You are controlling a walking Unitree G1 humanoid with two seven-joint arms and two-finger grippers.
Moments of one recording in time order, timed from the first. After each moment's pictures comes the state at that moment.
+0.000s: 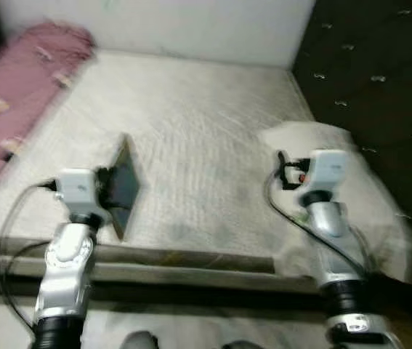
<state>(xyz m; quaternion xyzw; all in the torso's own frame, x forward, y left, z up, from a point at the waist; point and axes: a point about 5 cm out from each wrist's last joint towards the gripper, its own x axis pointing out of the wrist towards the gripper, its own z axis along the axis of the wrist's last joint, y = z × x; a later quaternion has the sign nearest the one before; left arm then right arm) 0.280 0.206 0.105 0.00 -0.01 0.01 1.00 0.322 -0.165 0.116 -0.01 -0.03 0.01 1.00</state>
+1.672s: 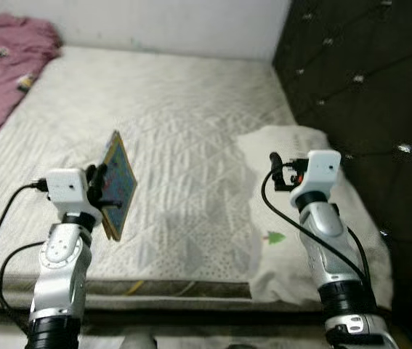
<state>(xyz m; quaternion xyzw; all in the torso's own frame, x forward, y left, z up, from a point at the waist) 0.281 0.205 0.110 -0.02 -0.02 -0.01 1.00 0.322 -0.170 0.114 0.00 -0.01 0.00 1.00</state>
